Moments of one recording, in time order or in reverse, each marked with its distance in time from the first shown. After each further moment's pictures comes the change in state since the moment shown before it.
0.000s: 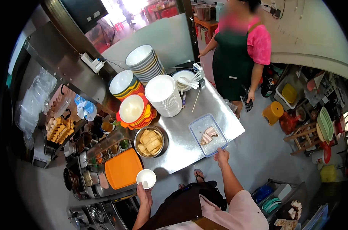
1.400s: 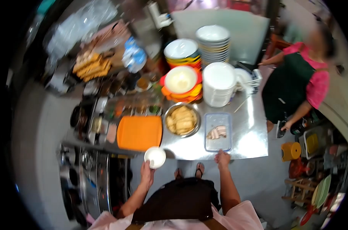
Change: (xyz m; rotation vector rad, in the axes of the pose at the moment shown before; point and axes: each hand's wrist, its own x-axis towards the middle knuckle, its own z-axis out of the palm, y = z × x) left_hand -0.015 0.001 -0.023 -0.118 0.197 -0.003; right_hand -0.018 0.036 0.100 -0.348 -0.217 0.043
